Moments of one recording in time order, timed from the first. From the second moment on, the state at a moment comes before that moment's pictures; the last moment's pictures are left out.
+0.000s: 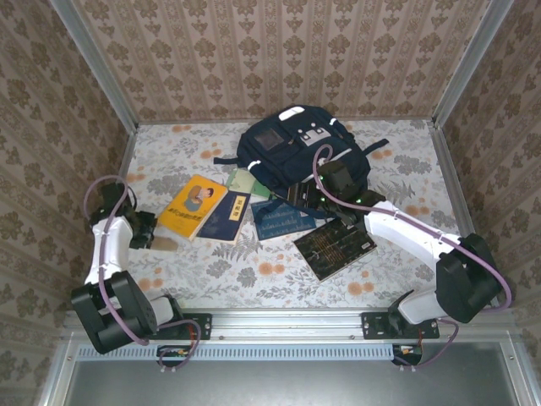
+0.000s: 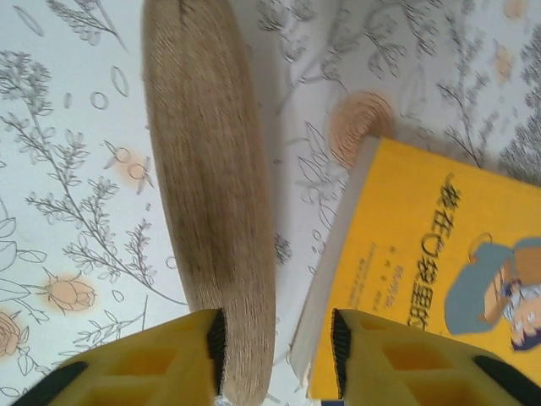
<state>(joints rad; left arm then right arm) 0.31 1.21 0.84 -0.85 0.09 -1.00 0.57 1.41 0.98 -0.27 -0.03 0.61</state>
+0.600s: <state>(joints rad) 0.39 1.23 0.87 -0.97 0.05 -1.00 0.57 1.37 0.97 -0.27 -0.03 0.61</state>
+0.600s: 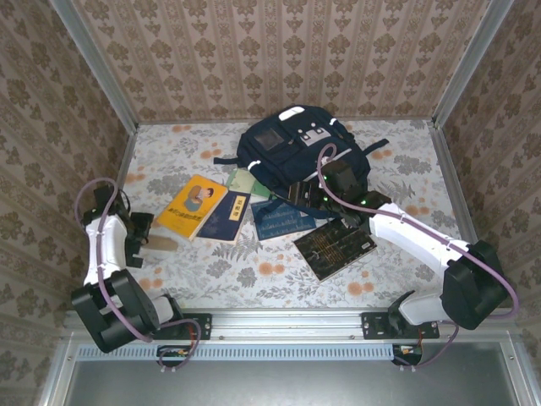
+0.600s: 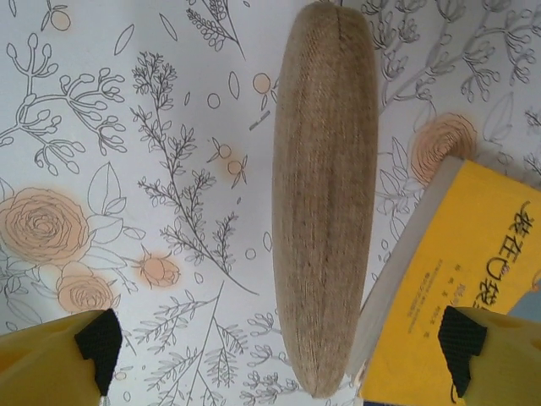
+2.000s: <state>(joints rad) 0.09 1.02 0.86 -0.78 0.04 -1.12 0.57 1.35 0.96 -0.28 -0.03 0.61</state>
